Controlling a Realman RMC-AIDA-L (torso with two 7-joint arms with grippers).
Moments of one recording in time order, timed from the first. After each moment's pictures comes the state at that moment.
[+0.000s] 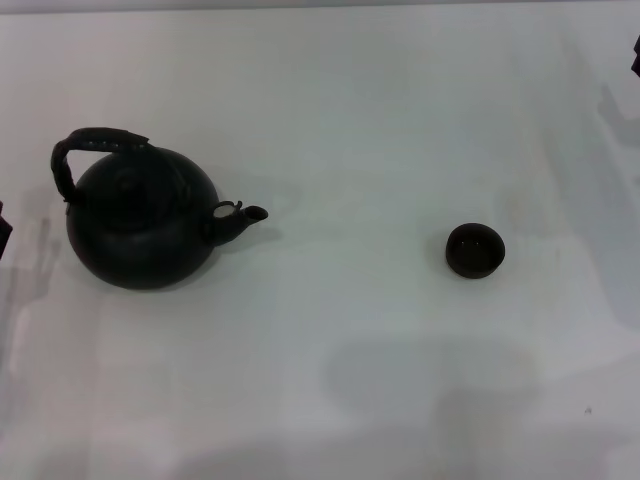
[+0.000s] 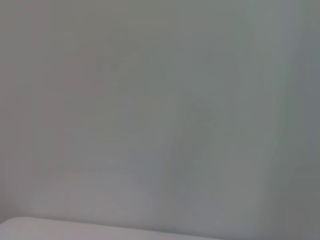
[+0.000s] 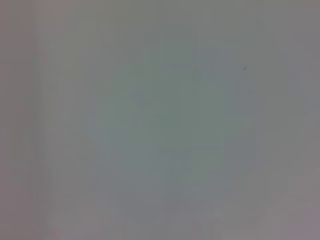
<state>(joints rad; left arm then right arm) -0.16 -2.08 0.27 -0.23 1.19 1.49 -0.17 0.48 2.02 -0.87 -0.03 2.51 1.05 -2.81</state>
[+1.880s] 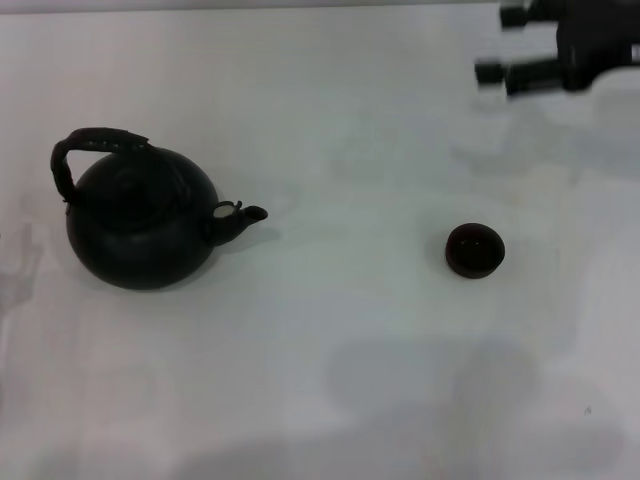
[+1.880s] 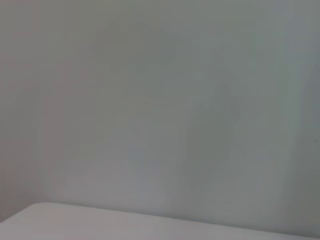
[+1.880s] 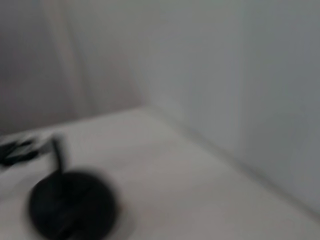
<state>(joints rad) -0.16 -2.08 0.26 -0.23 1.16 1.46 -0.17 0.53 1.85 -1.13 -0.90 1.40 1.42 -1.51</state>
